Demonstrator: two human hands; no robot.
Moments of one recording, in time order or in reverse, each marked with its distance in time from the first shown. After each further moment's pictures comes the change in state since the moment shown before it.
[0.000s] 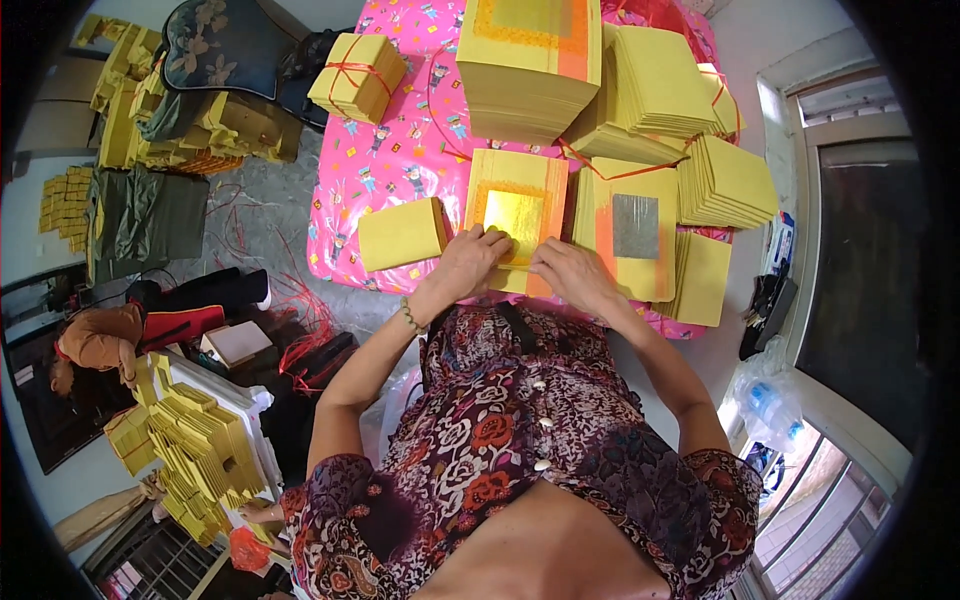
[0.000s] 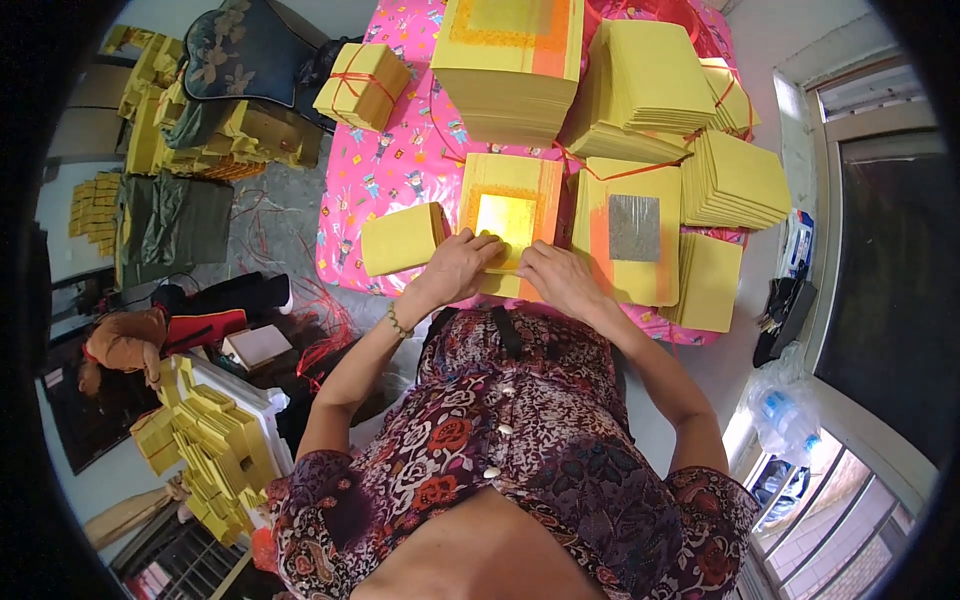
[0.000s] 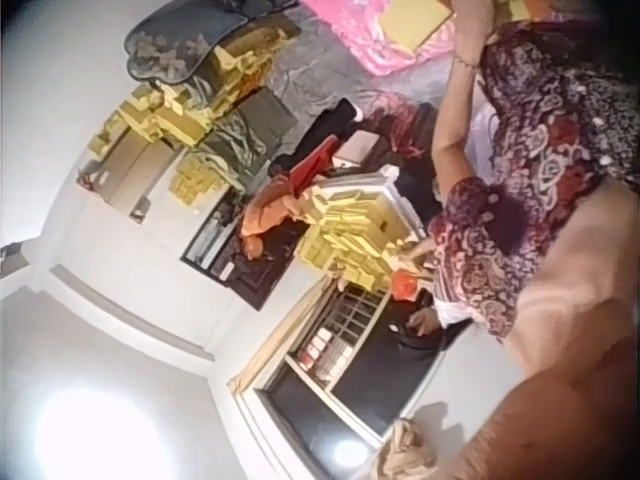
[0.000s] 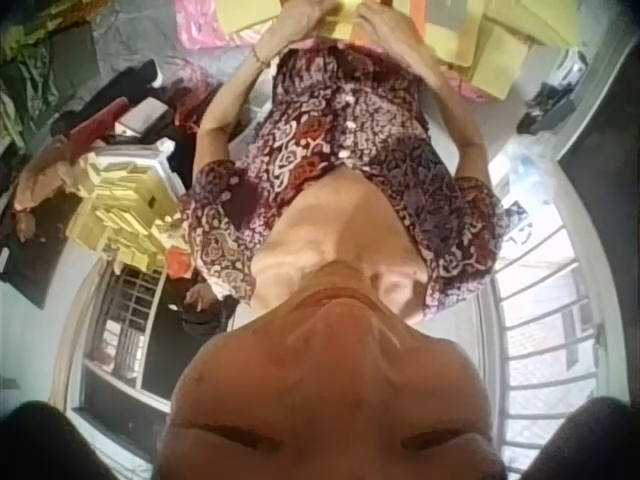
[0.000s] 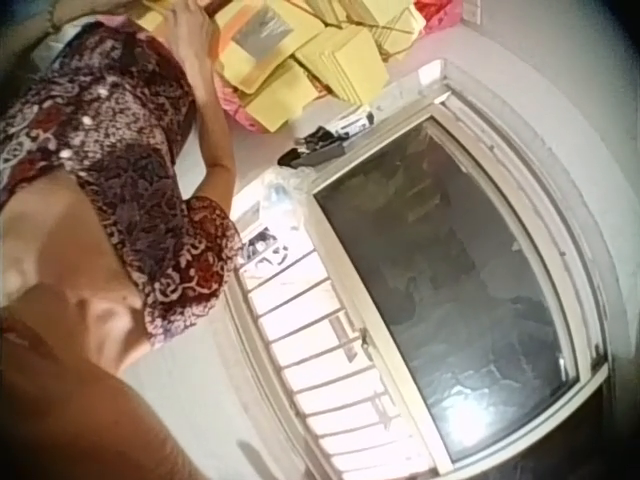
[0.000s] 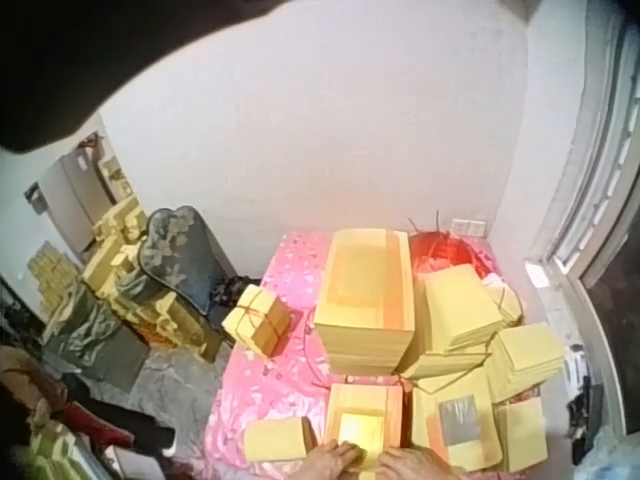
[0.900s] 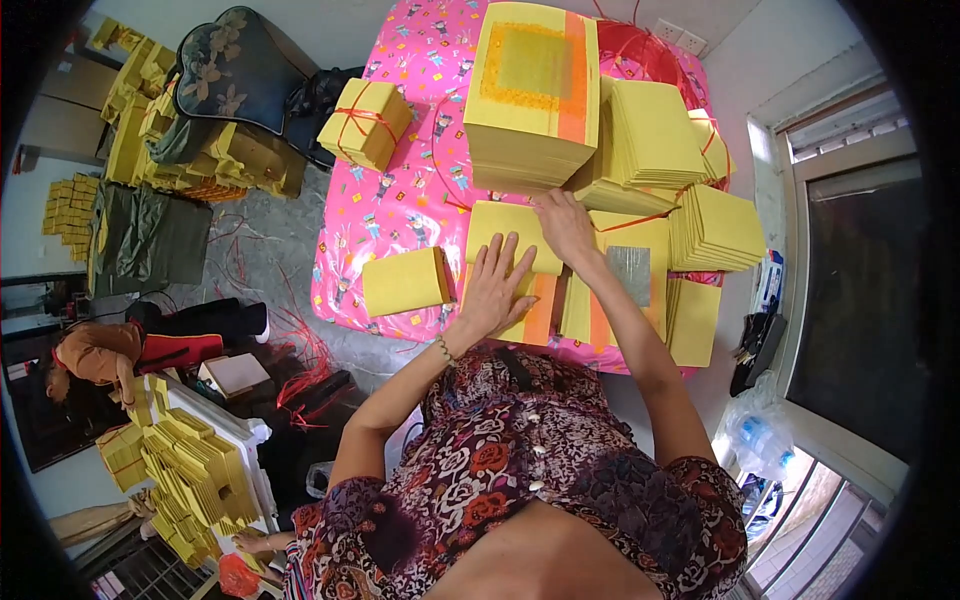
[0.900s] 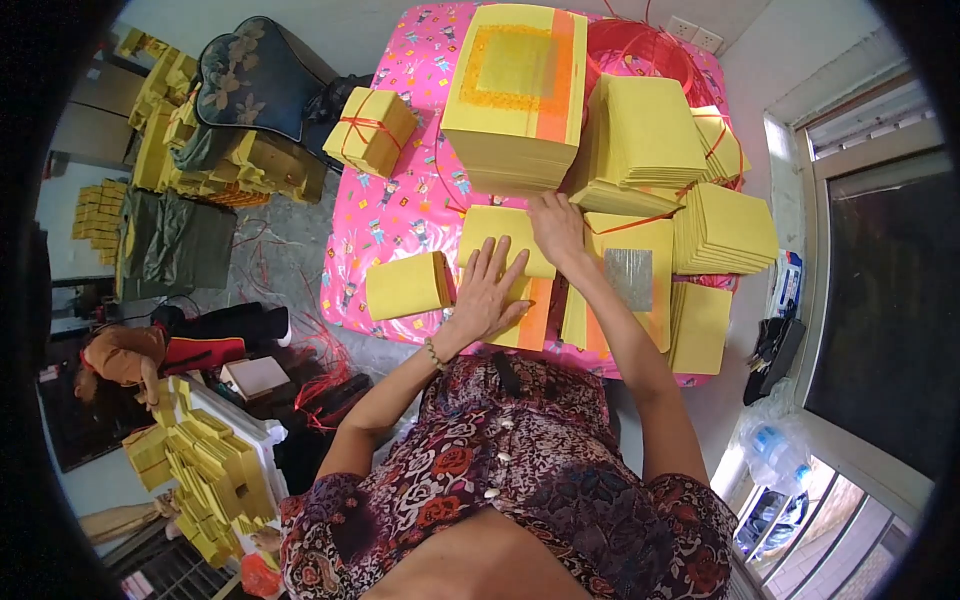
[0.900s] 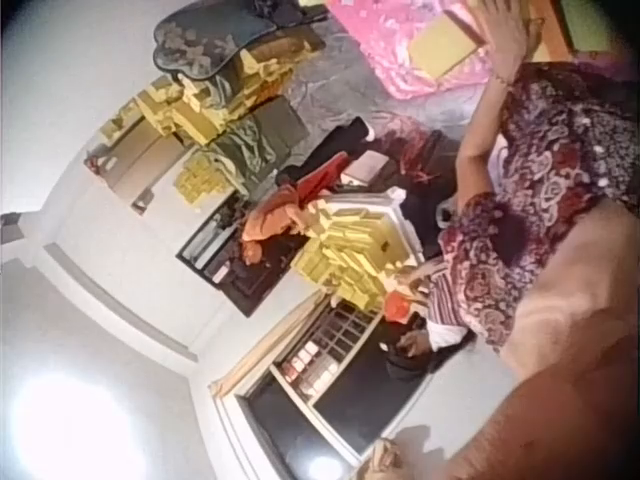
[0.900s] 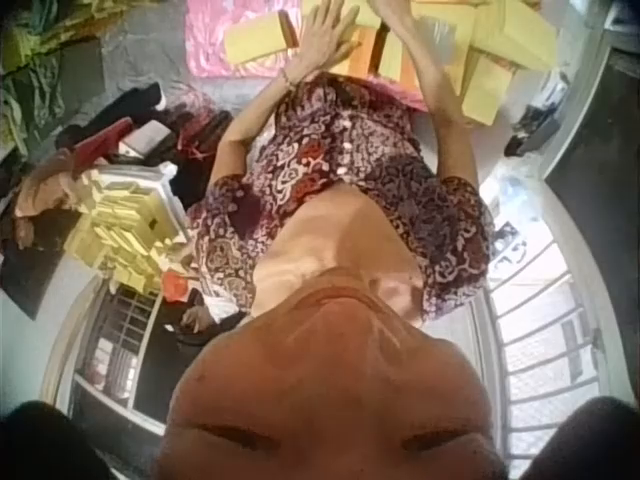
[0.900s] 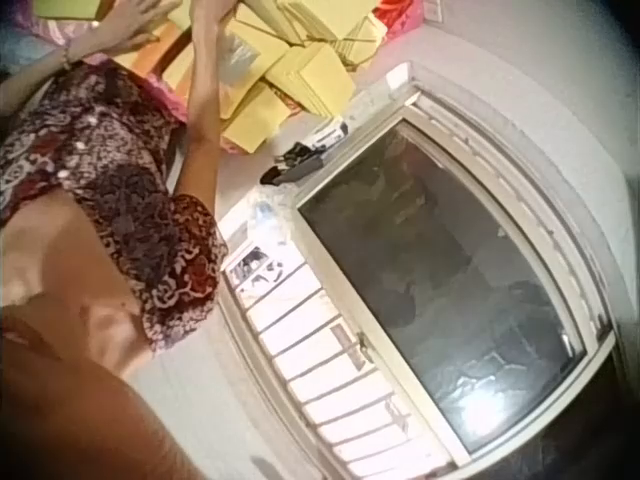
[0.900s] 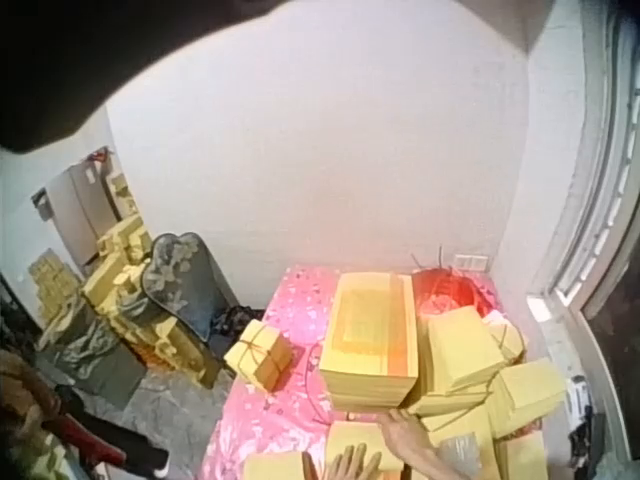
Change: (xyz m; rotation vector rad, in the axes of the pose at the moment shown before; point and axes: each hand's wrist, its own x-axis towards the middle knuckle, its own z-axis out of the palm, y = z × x) left_hand 0.037 0.016 0.023 0.077 0.373 -0.120; right_hand 0.123 0.069 -0.015 -0.376 0.231 0.221
